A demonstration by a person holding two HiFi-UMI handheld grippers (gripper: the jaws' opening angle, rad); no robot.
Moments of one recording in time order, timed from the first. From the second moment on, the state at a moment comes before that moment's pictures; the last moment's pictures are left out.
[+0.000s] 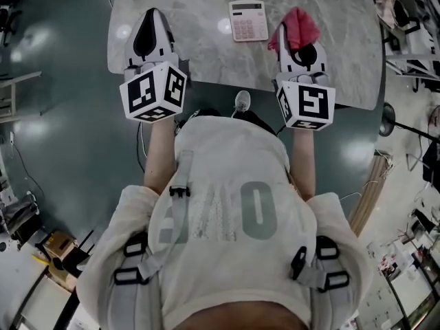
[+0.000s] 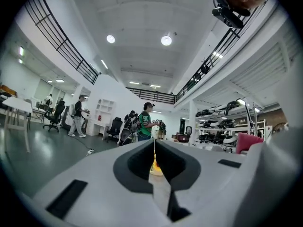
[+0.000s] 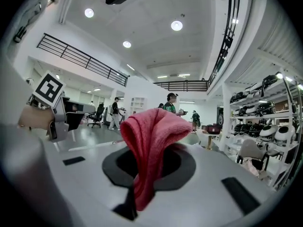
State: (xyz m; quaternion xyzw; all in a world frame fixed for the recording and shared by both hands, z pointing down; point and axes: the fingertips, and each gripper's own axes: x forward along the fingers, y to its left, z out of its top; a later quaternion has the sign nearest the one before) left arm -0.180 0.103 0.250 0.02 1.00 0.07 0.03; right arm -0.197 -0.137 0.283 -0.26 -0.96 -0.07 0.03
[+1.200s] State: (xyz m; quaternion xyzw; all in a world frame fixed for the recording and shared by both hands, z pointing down) left arm -0.238 0.070 0.219 -0.01 0.99 0.09 0.08; right arm -0.264 -0.153 0.277 -0.31 -0.95 -0.06 0.01
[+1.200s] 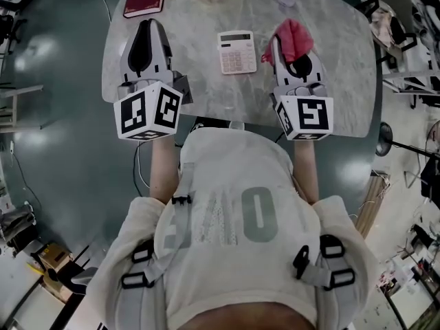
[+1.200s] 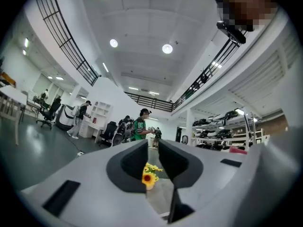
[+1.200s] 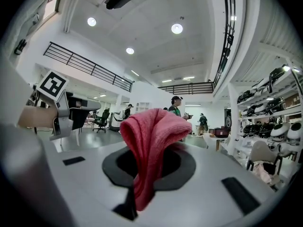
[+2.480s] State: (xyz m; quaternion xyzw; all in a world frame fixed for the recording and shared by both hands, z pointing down) left arm -0.273 0.016 0.532 -0.05 0.93 0.00 -0.36; right arm -0.268 -0.173 0.358 -0.29 -0.95 -0.06 0.12
